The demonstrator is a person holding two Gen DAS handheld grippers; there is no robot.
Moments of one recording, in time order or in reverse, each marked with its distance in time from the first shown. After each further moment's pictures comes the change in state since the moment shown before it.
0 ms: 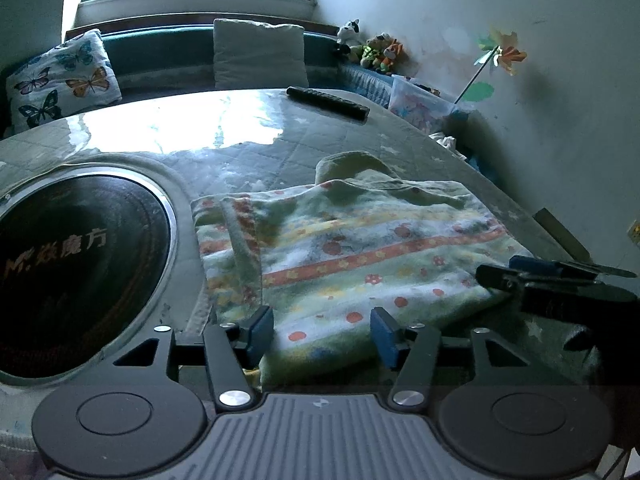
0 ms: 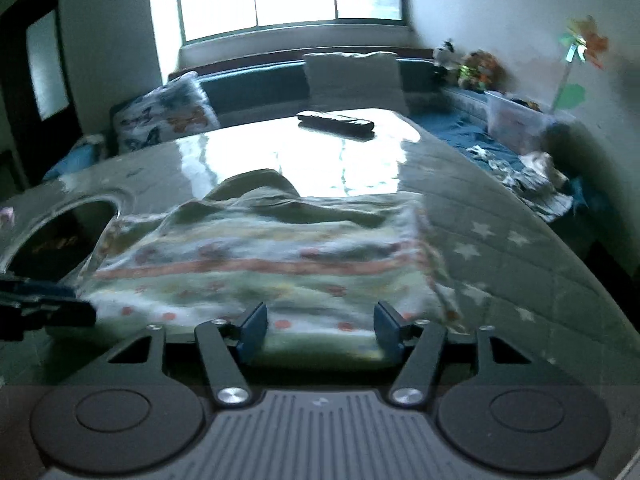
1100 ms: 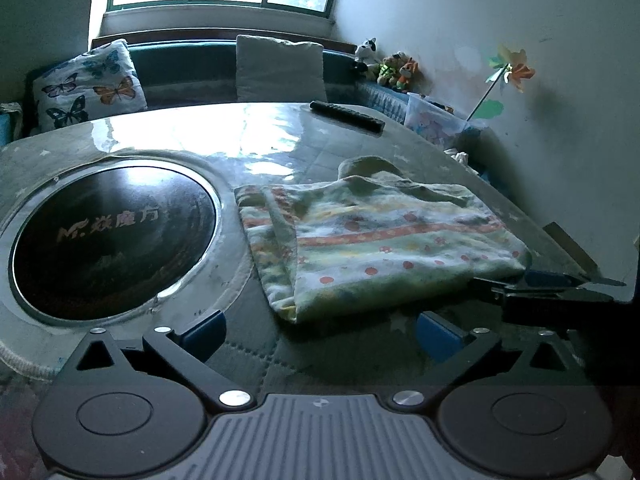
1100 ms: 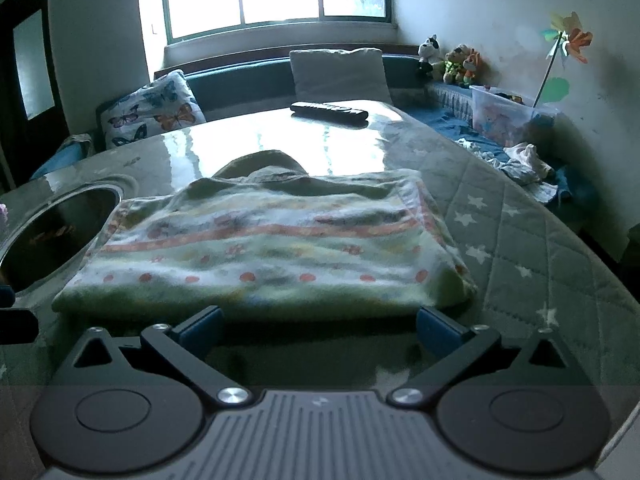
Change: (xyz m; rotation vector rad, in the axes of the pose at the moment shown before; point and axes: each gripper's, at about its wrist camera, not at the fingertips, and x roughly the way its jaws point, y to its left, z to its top) left arm -0.046 0.005 -0.034 -0.025 -0.057 0.048; right arm -0.011 0.027 -0.025 0.016 0.013 -0.050
